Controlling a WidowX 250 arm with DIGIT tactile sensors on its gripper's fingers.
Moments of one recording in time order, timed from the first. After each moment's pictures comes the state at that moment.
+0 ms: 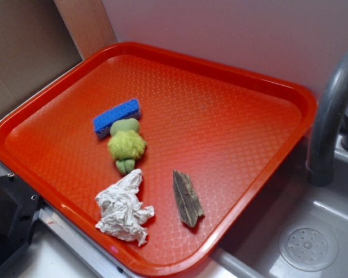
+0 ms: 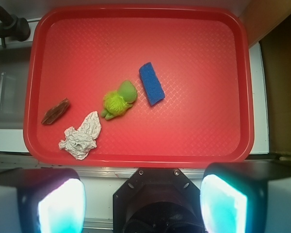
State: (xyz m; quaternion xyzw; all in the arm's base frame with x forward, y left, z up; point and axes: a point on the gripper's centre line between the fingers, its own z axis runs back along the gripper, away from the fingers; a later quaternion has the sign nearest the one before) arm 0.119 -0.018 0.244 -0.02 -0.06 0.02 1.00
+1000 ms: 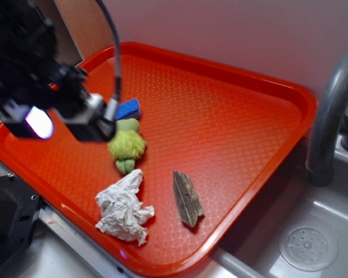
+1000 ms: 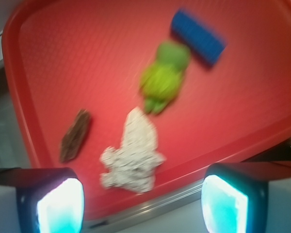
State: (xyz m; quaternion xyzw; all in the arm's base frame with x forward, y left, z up) arm 0.127 -0.132 0.125 -0.07 -0.04 0.21 0.98
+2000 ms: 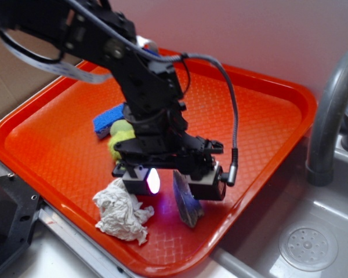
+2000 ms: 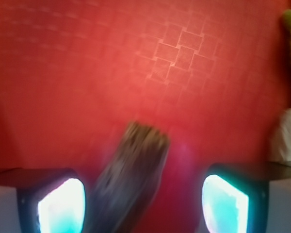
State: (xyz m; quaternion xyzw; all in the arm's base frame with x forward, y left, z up) arm 0.184 -0.175 0.026 -0.05 0.01 0.23 0.97
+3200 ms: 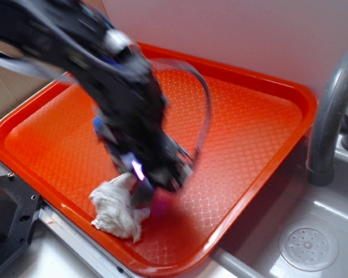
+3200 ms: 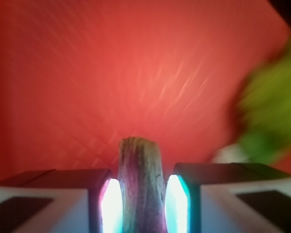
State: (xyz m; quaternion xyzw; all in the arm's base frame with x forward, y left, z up) arm 0.174 -0.152 0.079 -0.02 -0.10 0.03 0.99
